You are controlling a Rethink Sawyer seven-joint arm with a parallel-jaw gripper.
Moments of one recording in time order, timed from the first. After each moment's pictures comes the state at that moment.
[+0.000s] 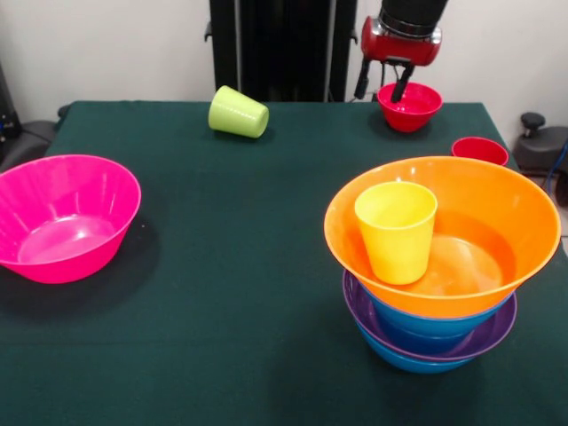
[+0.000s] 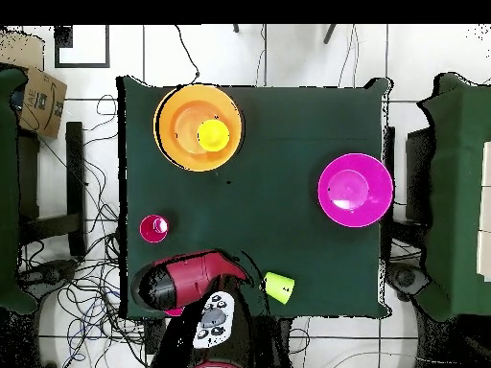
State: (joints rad) arm 0.08 -0.71 -0.07 2.00 -0.24 0.38 1.99
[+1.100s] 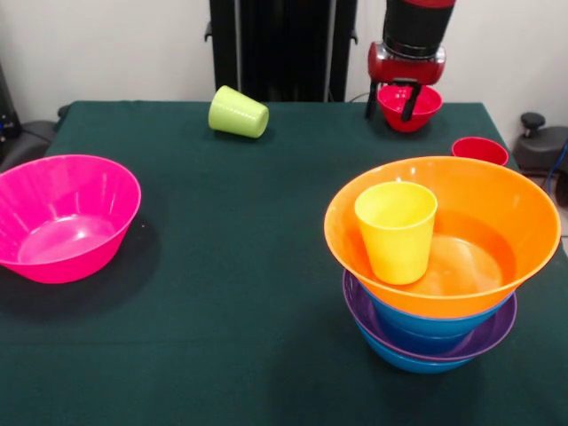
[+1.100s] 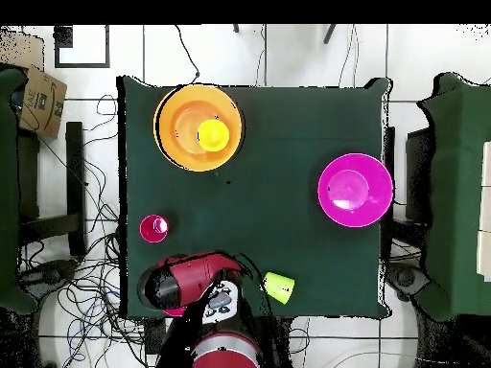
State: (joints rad) arm 0.04 -0.63 -0.01 2.02 -0.24 0.22 1.99
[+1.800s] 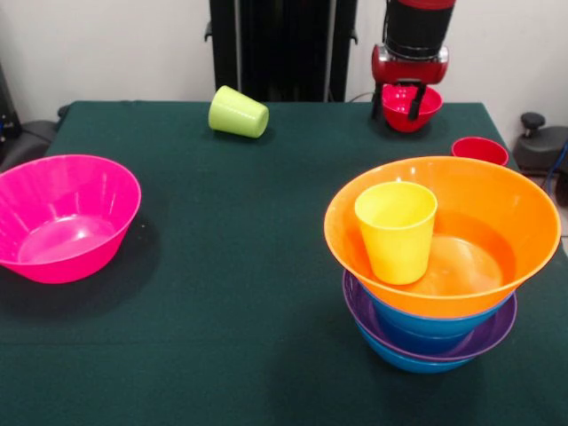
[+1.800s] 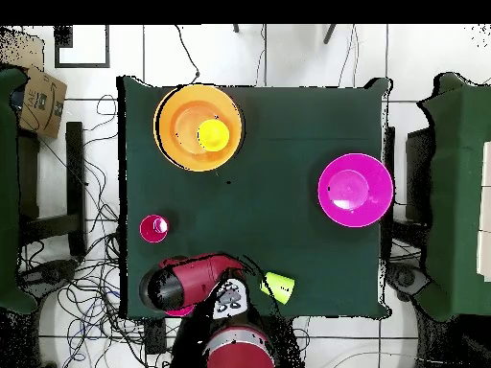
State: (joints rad) arm -0.02 -0.65 0.05 2.06 -0.24 0.21 1.99
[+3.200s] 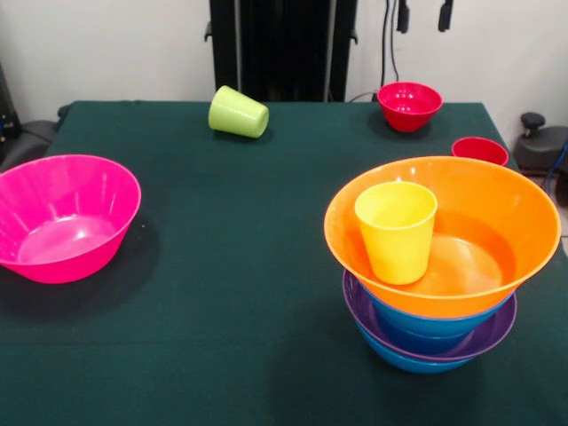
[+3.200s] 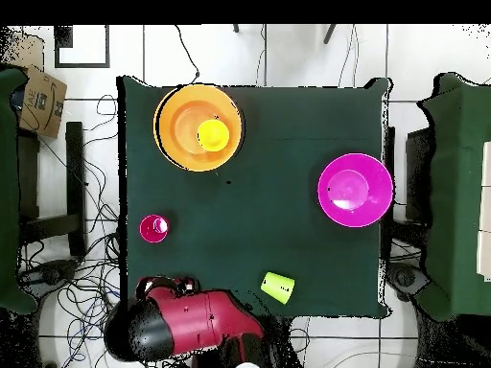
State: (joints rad) arm -0.16 -1.11 0.24 2.33 -0.12 0.32 1.99
